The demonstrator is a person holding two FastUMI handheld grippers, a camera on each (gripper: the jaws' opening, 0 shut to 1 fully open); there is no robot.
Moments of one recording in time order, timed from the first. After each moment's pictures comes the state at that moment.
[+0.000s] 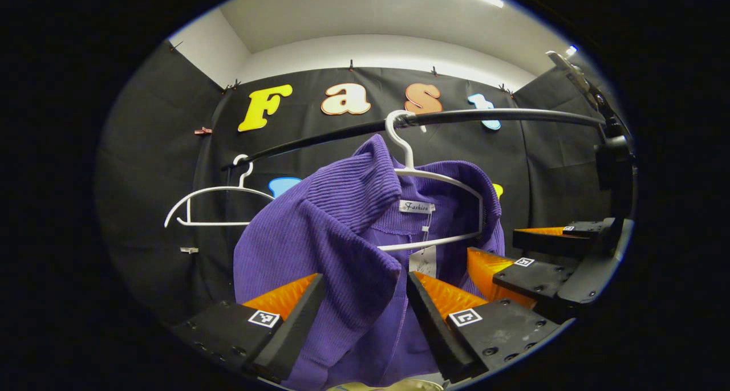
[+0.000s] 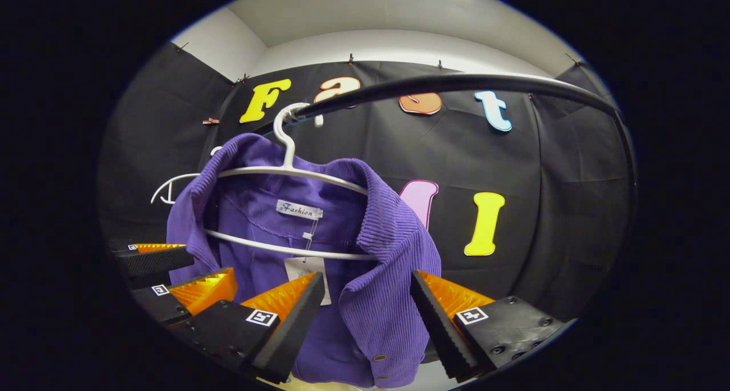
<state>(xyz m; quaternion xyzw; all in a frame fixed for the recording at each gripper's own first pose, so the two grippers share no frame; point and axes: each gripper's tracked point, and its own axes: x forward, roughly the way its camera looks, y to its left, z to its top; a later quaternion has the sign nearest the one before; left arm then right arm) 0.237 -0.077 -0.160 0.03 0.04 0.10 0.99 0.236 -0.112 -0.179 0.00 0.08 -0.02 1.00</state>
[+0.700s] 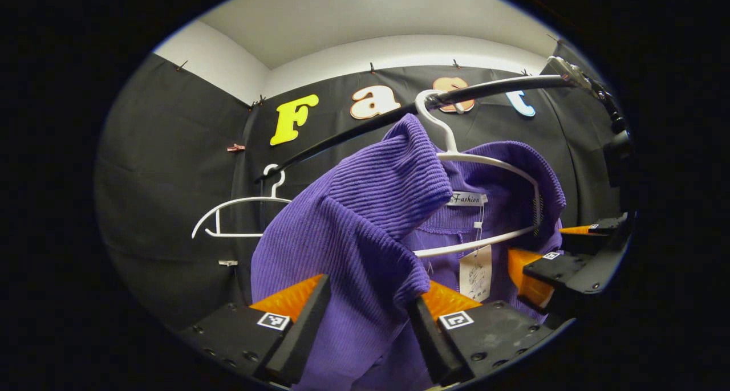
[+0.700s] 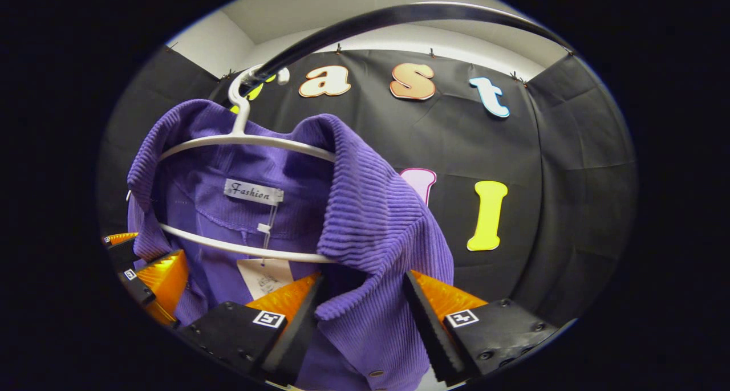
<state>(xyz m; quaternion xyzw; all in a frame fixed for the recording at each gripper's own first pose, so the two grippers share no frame) 0.267 -0.026 -0.174 0.07 0.03 0.21 0.97 0.288 -0.132 -0.210 0.01 0.08 -0.05 1.00</state>
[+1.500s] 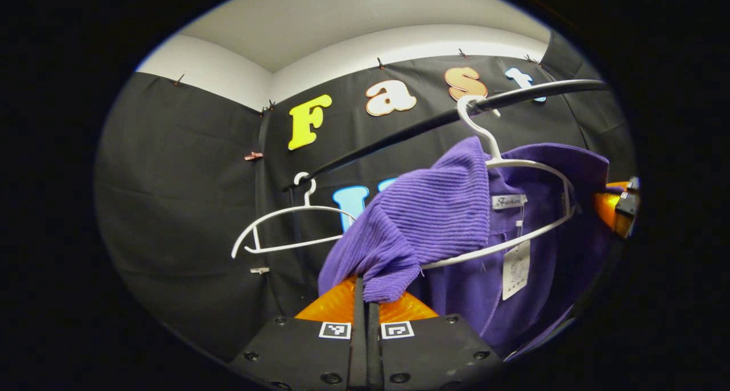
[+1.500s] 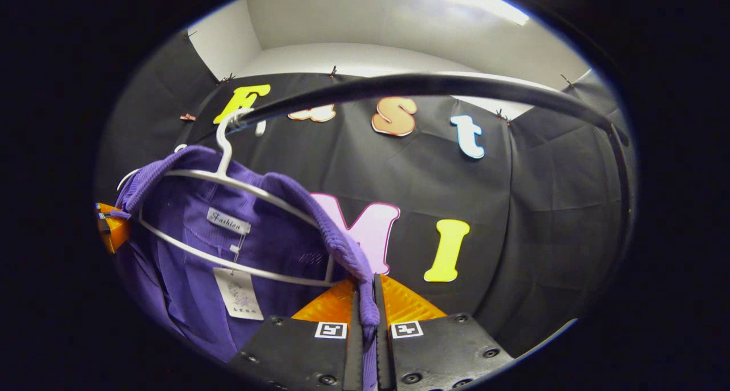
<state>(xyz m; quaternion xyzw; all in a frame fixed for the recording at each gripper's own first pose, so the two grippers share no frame) 0.223 0.027 -0.128 0.11 0.05 0.26 0.96 0.256 -0.190 -0.135 -0.06 0.00 -0.11 0.99</state>
